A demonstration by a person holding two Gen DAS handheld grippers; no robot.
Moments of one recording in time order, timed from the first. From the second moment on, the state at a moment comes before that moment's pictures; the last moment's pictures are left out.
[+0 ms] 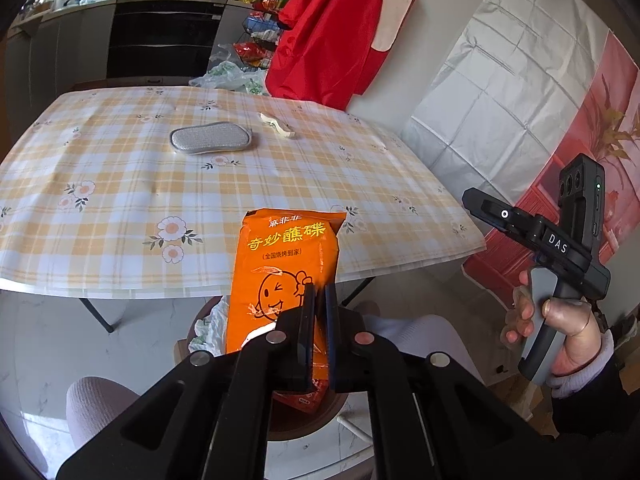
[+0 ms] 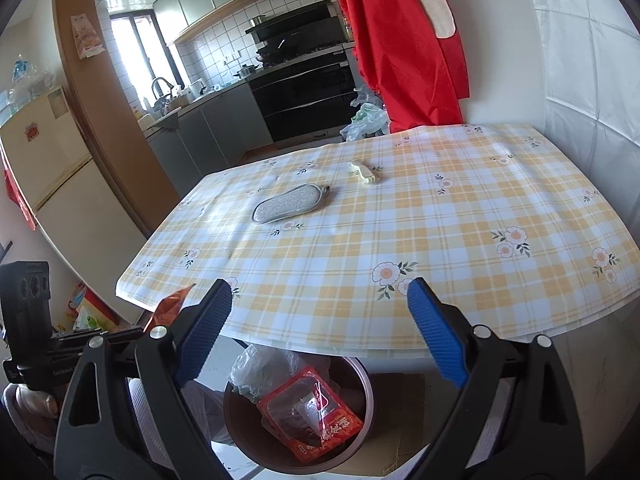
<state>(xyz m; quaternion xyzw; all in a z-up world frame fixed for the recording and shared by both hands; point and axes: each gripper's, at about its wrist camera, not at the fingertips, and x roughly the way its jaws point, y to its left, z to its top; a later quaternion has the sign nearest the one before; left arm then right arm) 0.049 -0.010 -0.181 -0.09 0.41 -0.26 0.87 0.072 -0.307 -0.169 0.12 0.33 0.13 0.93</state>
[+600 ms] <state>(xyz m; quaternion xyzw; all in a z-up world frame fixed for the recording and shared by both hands) 0.055 0.004 -0.184 -0.12 0.41 -0.25 0.87 0.069 -0.309 -0.172 0.12 0.33 0.13 0.93</state>
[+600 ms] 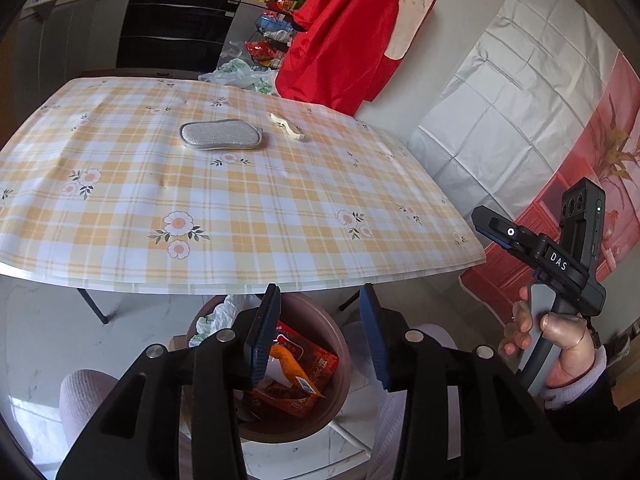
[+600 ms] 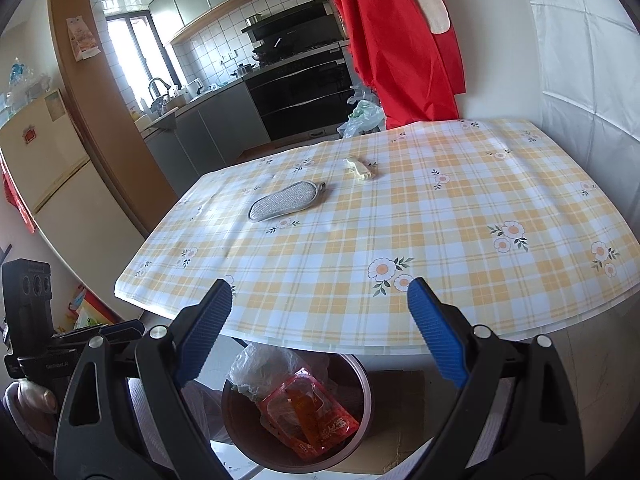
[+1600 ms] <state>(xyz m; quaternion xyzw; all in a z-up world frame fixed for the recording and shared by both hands) 0.161 0.033 -0.186 -0.02 0.38 -0.15 0.91 0.153 -0.320 -0.202 0.08 0.39 0.08 0.91</state>
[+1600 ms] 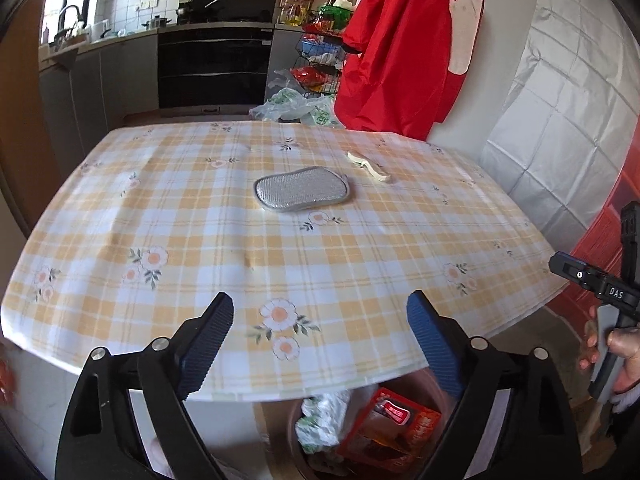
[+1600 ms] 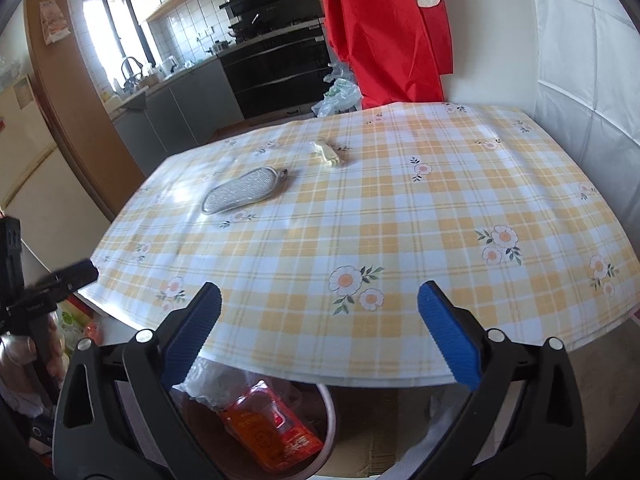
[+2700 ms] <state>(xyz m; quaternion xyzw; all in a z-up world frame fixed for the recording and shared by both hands) 0.391 -0.040 -0.280 0.20 0.39 -0.20 0.88 0.371 -0.299 -0.246 -0.03 0.42 0.12 0.90</state>
